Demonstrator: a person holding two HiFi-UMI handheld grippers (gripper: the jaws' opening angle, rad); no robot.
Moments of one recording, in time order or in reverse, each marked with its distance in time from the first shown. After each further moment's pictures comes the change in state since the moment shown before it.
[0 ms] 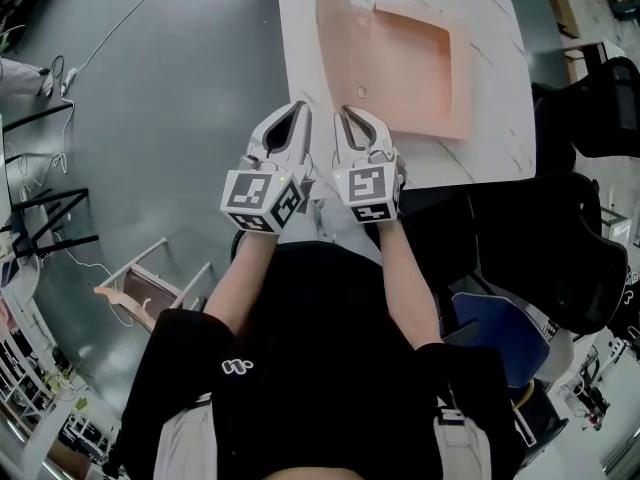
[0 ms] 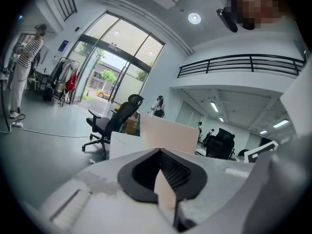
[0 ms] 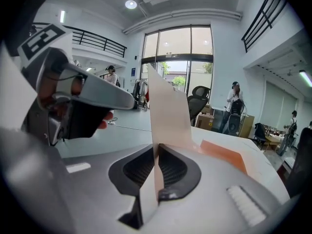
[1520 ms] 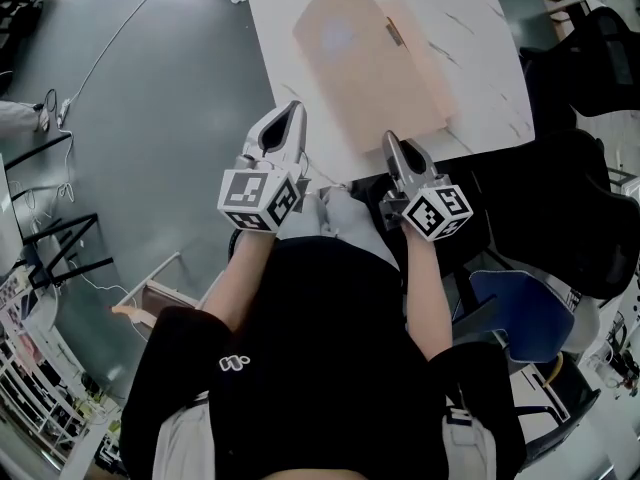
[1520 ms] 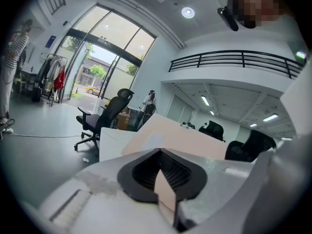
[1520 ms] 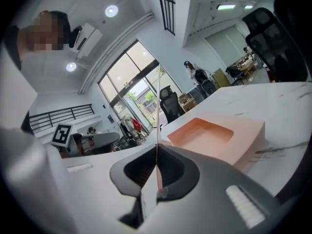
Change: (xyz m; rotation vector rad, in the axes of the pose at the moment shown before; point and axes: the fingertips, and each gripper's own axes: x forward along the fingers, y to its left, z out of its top) left arm -0.001 -0.032 -0.016 0.058 0.071 -0.094; right arm -0.118 -0.060 -0.066 0.781 -0.237 0.042
